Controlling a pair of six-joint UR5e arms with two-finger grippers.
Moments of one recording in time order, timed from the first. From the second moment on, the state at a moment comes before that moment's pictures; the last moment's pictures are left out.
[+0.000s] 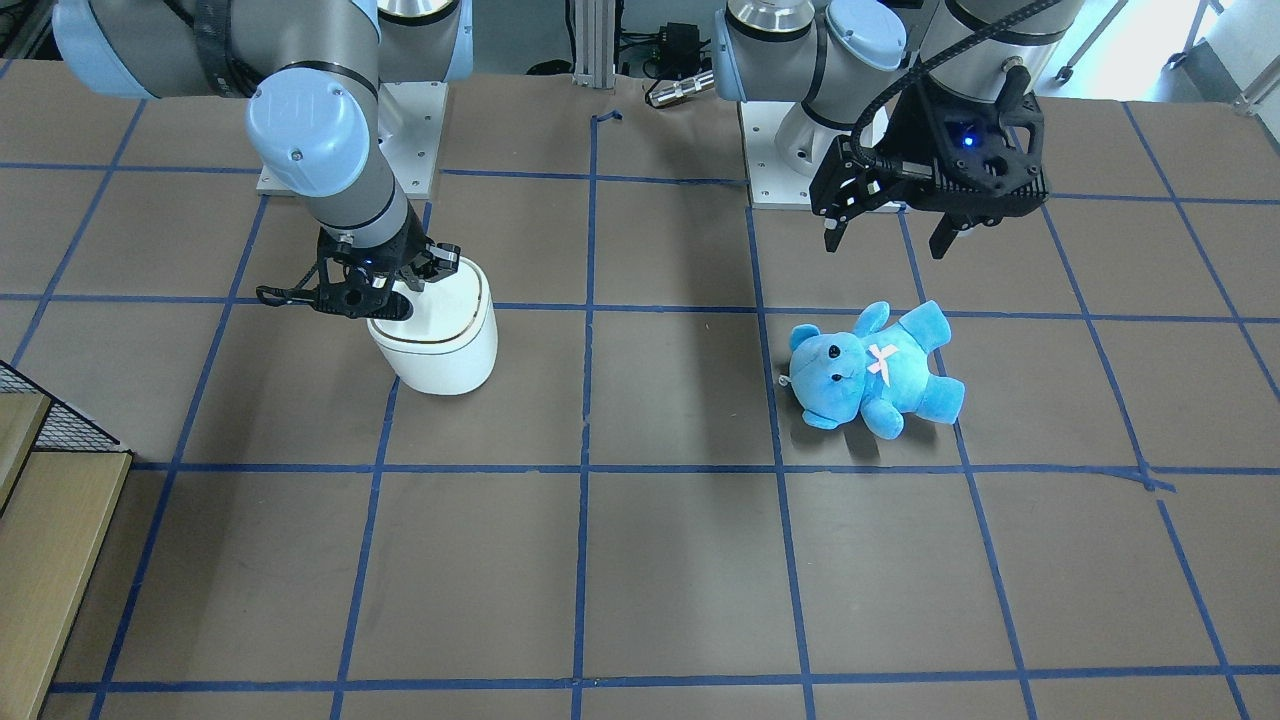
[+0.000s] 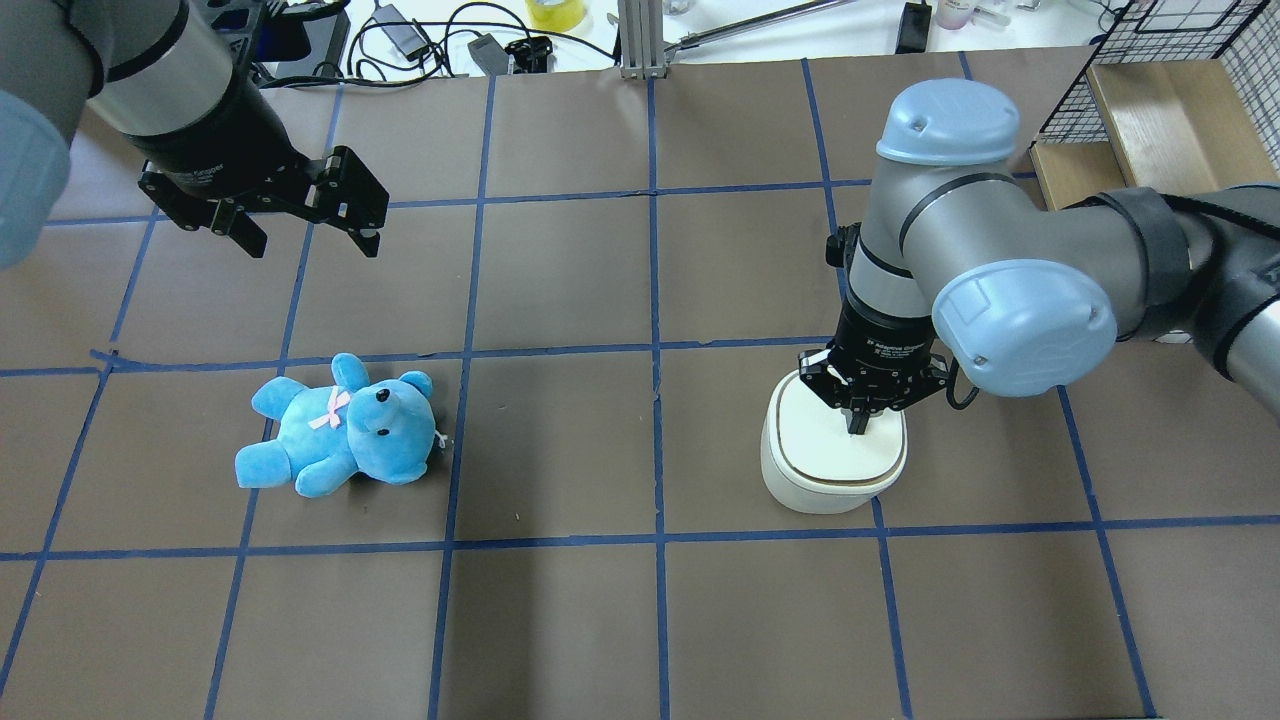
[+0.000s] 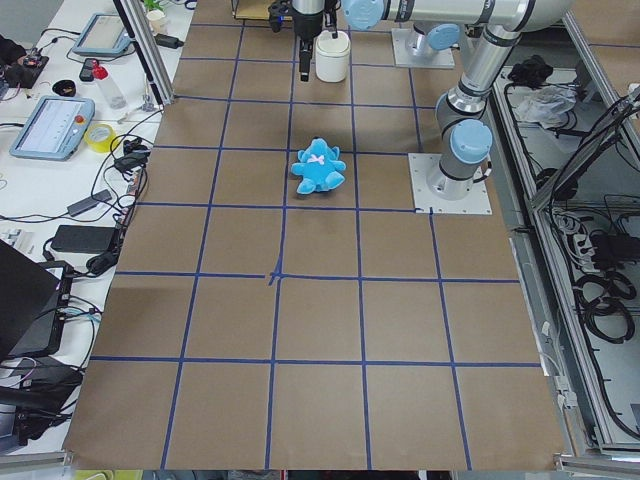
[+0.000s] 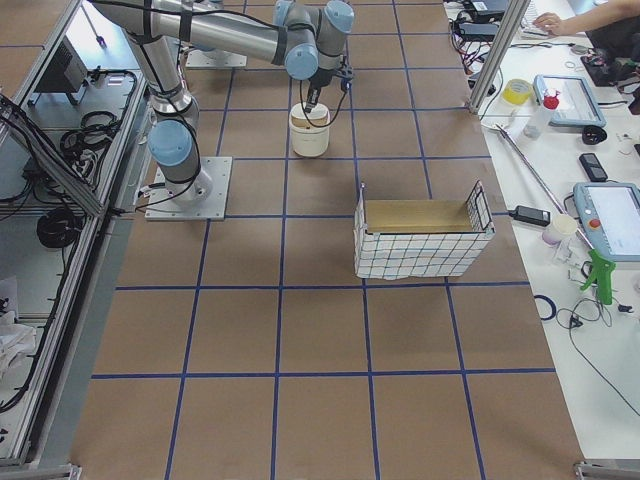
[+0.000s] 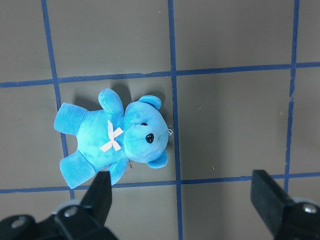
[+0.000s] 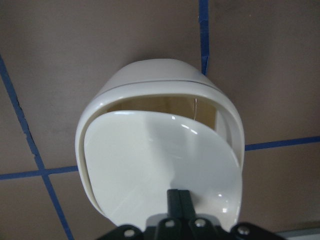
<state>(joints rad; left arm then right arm) -1.54 -1.52 -1.60 -1.55 1.57 0.07 1.67 -1.54 1.85 -1.60 -1.54 0.21</state>
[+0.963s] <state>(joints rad) -1.54 -1.52 -1.60 -1.55 1.57 0.07 1.65 -1.54 1.50 -1.33 -1.57 0.12</state>
